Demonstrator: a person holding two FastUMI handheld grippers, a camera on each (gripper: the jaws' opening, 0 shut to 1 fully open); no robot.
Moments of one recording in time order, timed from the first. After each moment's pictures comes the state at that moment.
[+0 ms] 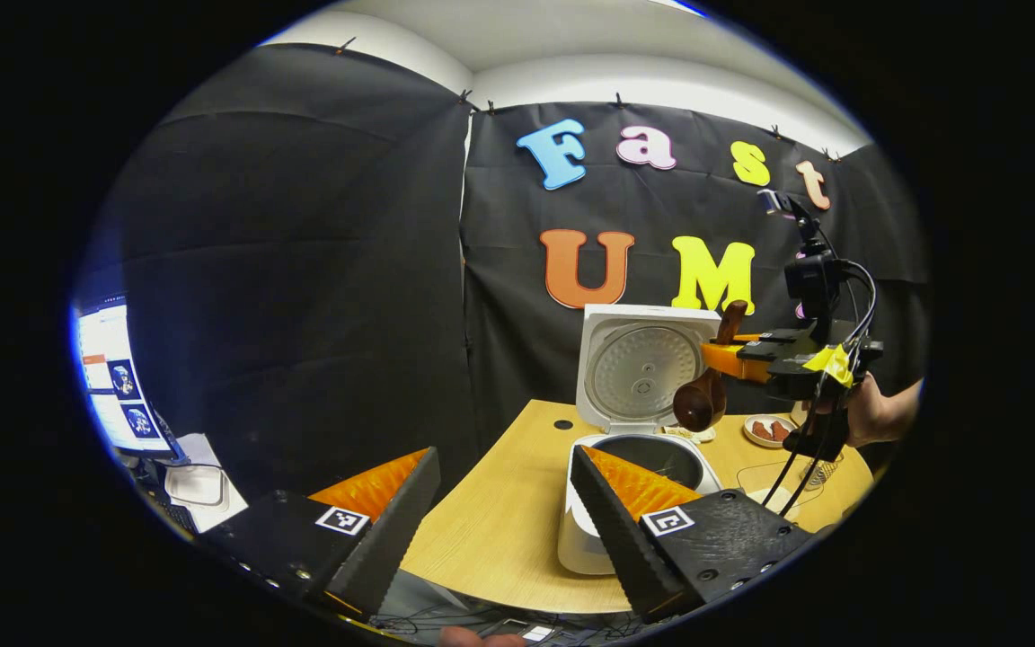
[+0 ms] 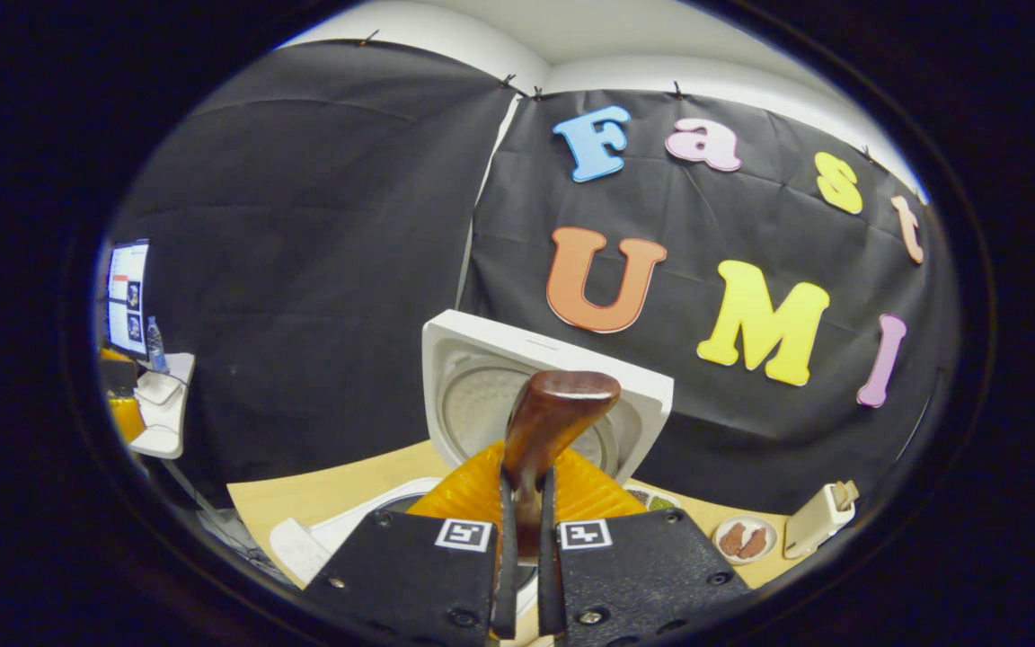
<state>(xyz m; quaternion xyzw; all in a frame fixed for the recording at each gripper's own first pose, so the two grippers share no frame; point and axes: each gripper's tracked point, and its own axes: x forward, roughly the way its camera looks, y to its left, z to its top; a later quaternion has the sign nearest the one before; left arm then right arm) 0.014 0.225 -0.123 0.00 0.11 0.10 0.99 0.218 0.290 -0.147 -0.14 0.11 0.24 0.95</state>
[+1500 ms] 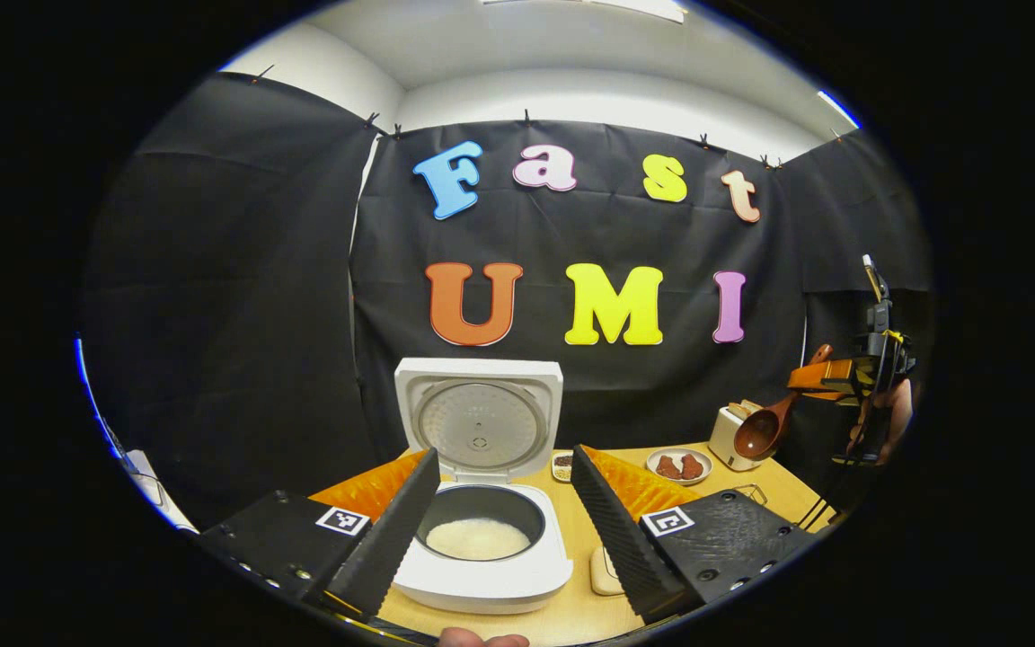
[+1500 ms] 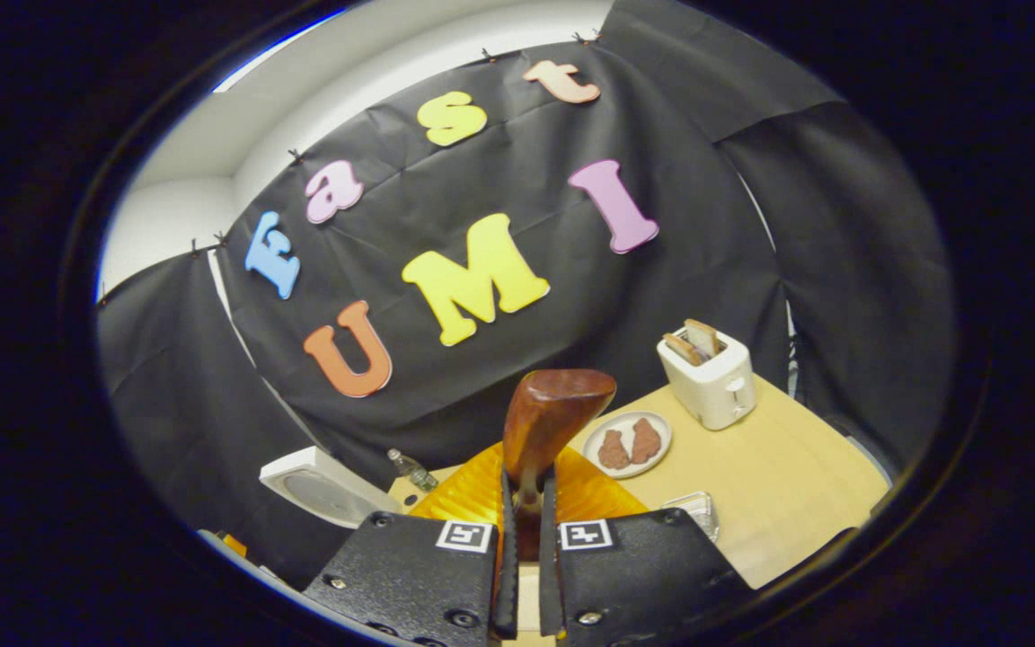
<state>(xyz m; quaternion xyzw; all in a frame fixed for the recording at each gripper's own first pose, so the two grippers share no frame) 0.094 0.012 -0.073 0.01 0.08 -0.01 1.00 0.174 -0.123 -0.102 0.24 0.15 -0.03 0.96</state>
